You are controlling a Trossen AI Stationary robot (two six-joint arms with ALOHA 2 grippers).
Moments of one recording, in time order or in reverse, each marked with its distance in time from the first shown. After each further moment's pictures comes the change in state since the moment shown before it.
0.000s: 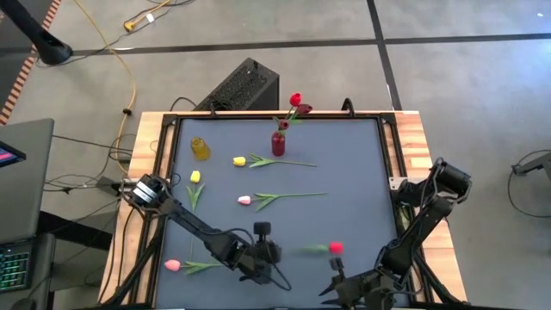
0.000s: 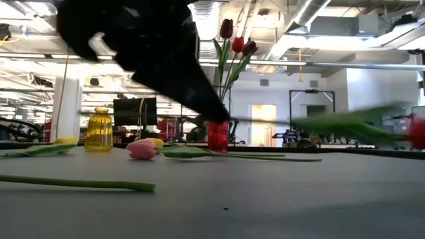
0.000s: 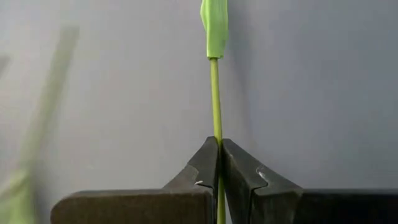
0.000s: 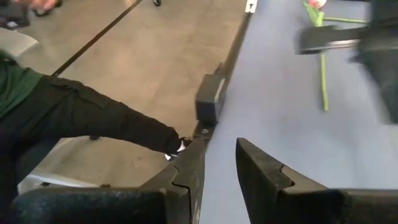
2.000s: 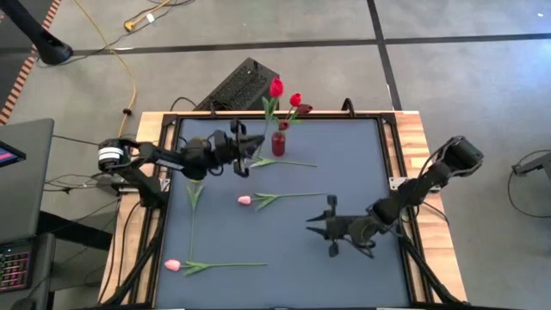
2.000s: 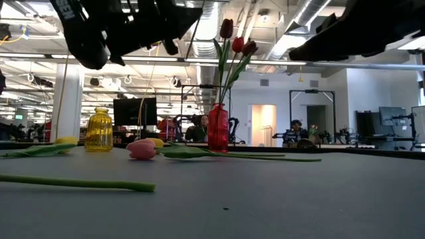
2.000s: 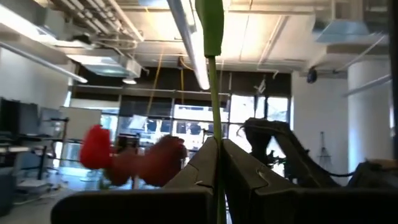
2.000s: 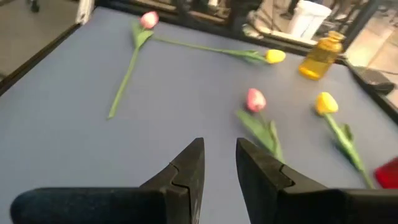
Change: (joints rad) left arm 0.827 -0.437 -0.761 1.820 0.646 0.186; right arm -0.391 -0.321 -0.416 0.236 0.104 -0.365
